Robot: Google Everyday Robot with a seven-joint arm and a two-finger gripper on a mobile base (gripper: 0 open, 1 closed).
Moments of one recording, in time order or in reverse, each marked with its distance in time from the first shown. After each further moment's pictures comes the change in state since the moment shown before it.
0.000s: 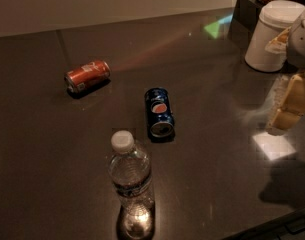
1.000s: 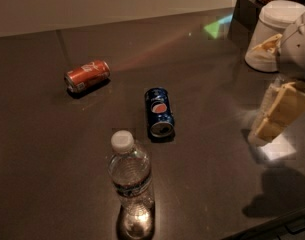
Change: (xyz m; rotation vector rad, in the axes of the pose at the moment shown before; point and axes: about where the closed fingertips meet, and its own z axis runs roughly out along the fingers) arm -0.035 0.029 0.001 -0.057 -0.191 -0.027
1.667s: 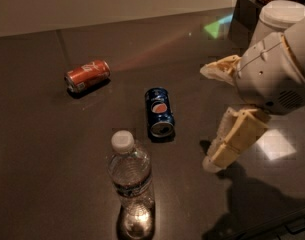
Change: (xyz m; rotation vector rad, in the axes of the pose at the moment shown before) arm -0.071 0.055 0.030 -0.098 -0.265 -0.080
